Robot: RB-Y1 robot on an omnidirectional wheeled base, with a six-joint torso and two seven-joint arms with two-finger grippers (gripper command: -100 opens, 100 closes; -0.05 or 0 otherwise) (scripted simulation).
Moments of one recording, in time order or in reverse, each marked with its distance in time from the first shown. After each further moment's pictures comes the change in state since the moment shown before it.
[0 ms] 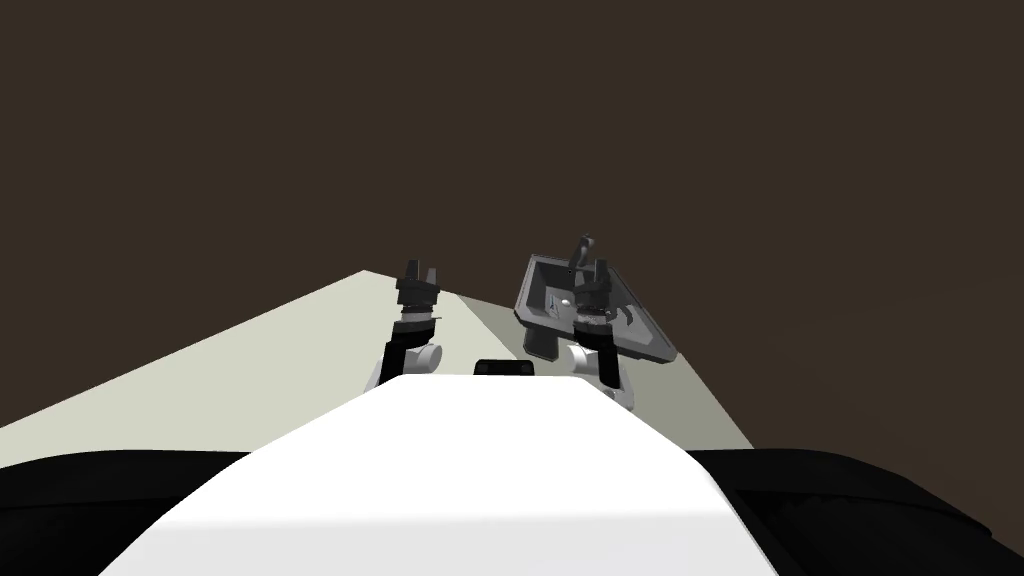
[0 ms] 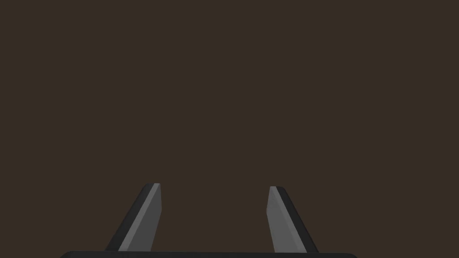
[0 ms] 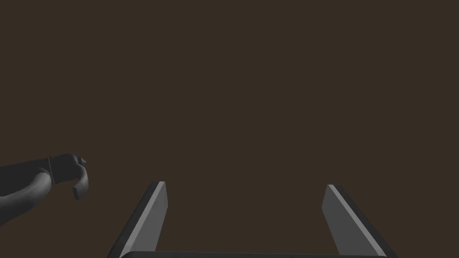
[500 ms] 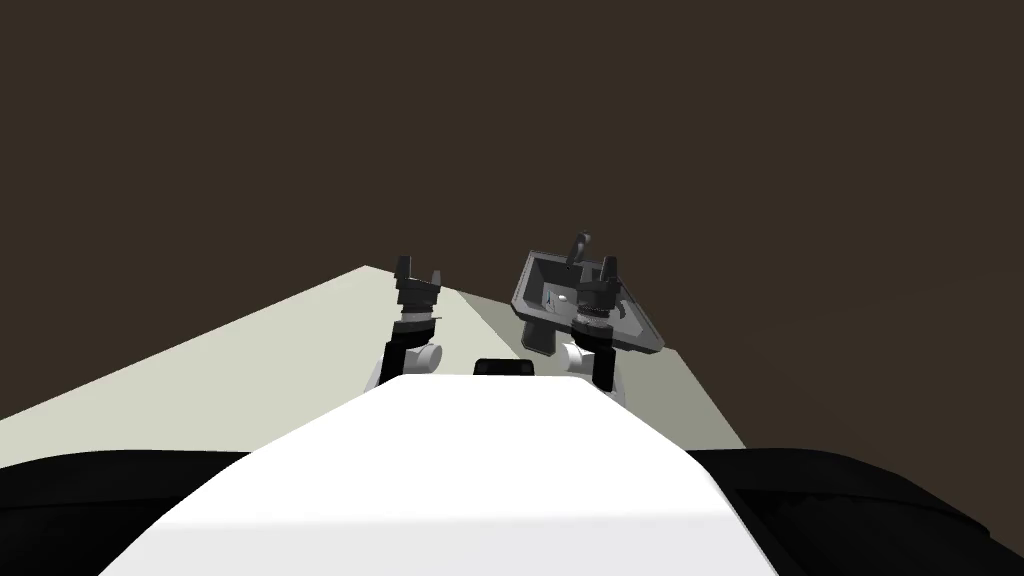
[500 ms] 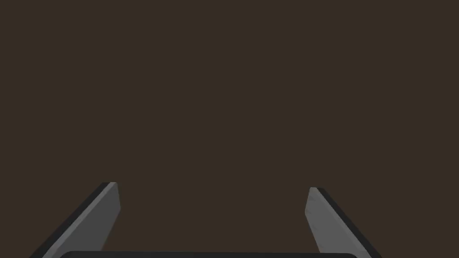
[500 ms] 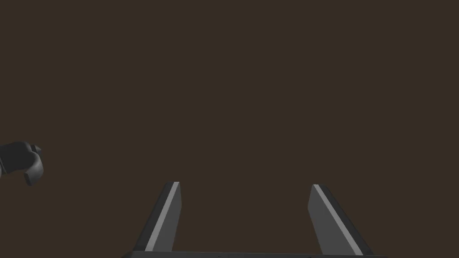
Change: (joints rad) left arm 0.000 0.000 0.000 0.000 0.000 0.000 0.000; right arm 0.006 0.101 0.032 -0.022 0.031 -0.107 0.038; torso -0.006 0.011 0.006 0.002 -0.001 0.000
